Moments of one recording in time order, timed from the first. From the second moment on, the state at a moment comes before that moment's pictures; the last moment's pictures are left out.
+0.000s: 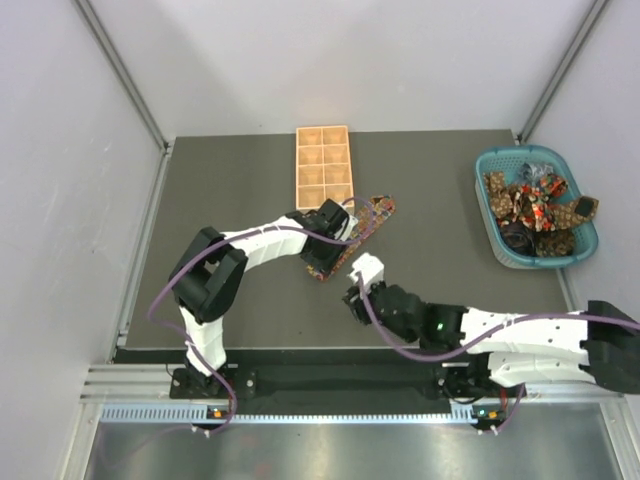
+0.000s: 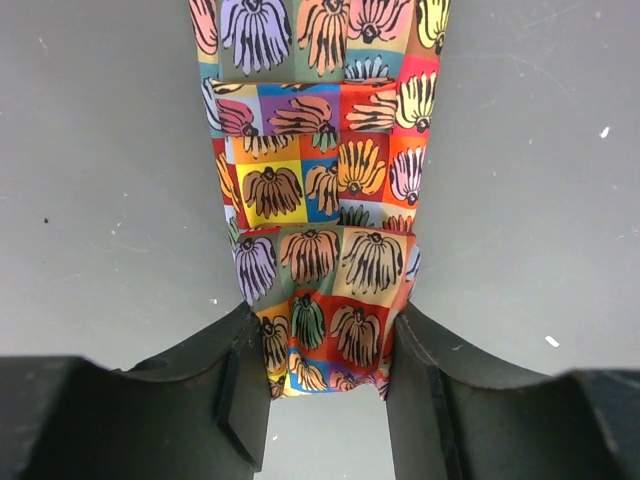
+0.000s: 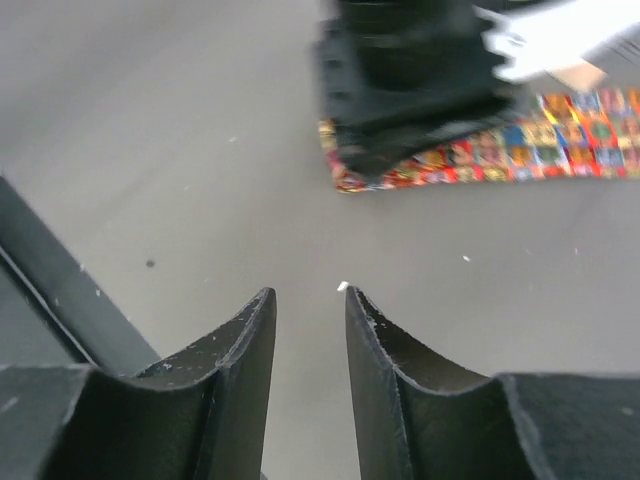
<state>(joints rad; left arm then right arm) -0.72 1.89 1.25 -0.56 -0.02 -0.06 1.23 1.06 0.51 0.14 0.44 0.21</state>
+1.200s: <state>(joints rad) -0.72 2.20 1.70 -1.06 0.01 -0.03 1.30 2.29 1.67 -0.65 0.99 0.05</state>
